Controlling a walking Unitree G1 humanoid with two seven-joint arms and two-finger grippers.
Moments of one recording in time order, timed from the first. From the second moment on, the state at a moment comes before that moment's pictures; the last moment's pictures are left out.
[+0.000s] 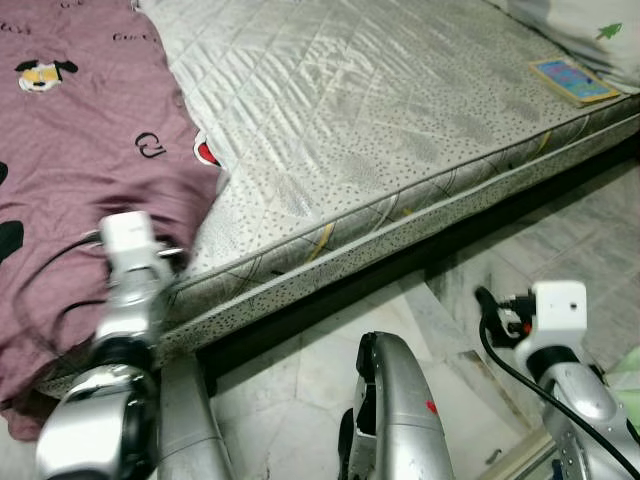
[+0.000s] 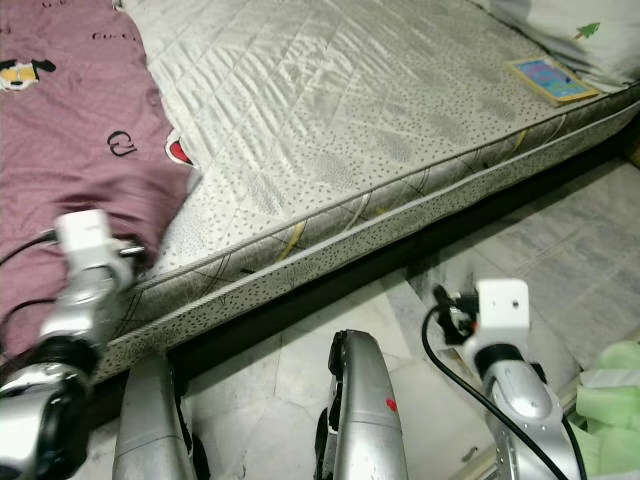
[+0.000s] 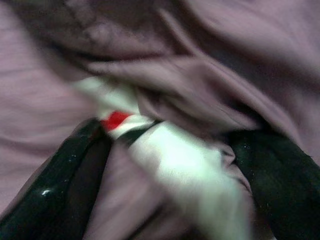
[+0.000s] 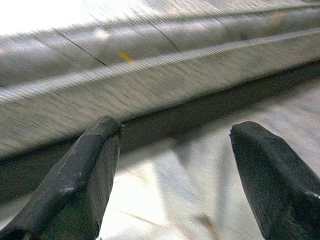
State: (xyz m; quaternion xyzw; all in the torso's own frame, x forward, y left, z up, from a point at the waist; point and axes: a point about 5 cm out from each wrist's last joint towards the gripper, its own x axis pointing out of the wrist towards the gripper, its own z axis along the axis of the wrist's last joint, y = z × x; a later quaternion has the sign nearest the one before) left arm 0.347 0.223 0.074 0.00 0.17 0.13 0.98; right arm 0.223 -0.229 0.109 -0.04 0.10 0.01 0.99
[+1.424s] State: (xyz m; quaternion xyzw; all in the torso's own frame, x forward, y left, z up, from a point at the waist) left arm 0.332 0.083 0.094 0.12 0.05 -0.29 0.95; right arm 0.276 -0.129 0.116 0.07 0.07 0.24 0.97
